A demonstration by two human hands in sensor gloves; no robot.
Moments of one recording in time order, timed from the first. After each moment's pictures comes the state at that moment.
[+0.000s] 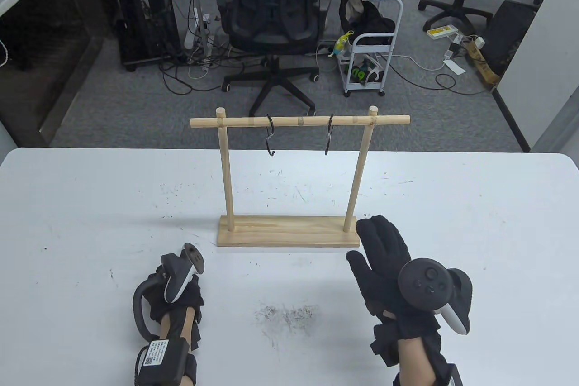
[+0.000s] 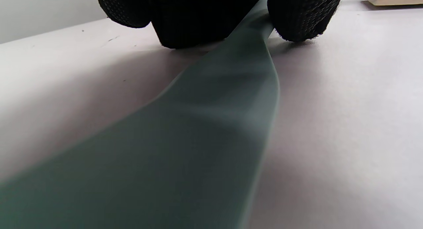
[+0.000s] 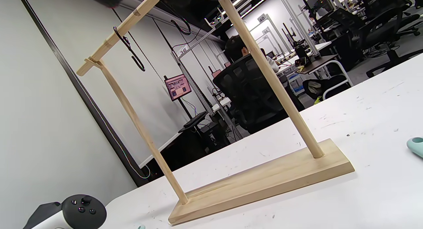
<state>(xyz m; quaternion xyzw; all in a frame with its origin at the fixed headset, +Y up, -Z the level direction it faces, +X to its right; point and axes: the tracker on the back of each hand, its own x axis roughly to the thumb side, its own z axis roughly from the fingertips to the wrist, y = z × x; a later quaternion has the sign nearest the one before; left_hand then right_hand) -0.242 -0.763 -0.354 -0.18 0.26 -0.04 0.95 0.171 -0.605 -0.278 0.13 -0.06 0.94 0.32</state>
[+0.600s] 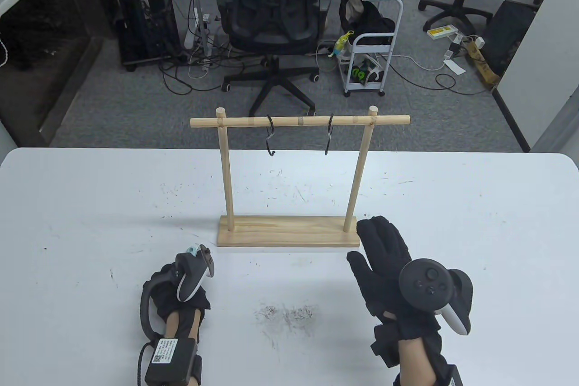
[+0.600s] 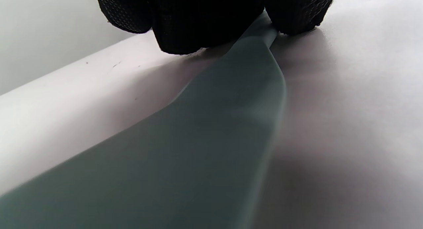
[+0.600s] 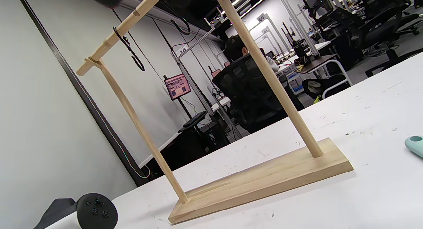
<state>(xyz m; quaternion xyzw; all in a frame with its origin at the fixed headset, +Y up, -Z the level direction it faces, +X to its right) -0.228 -0.770 -0.358 -0.17 0.24 -0.13 0.95 0.173 -0.606 -0.277 0.13 -0.06 0.94 0.32</state>
